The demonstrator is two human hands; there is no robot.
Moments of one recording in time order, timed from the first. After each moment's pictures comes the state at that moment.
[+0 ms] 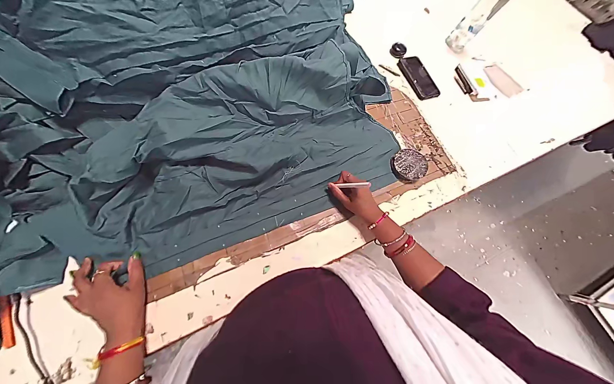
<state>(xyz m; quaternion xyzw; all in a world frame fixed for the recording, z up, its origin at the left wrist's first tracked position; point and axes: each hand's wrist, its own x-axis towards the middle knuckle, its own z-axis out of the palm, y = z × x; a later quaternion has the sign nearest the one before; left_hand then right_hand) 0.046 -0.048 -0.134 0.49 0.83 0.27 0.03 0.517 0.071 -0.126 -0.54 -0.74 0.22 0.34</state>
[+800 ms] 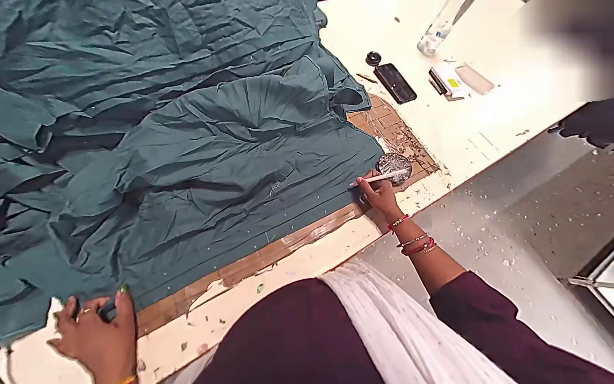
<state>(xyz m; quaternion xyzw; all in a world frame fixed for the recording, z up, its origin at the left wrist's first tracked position) 0.050 -0.047 -0.131 0.48 0.83 0.27 0.04 0.586 0.068 -0.122 -0.62 -0.56 0.31 0.45</state>
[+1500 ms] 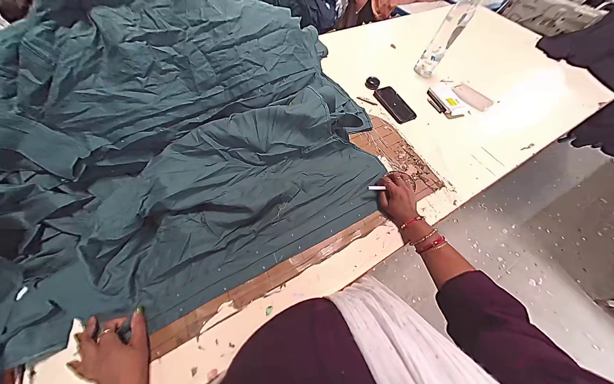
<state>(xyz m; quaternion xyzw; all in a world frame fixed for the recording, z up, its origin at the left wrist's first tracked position) 0.050 -0.047 -0.132 0.49 0.83 0.26 0.04 0.633 0.086 -0.118 -0.68 -0.70 -0.03 0.23</state>
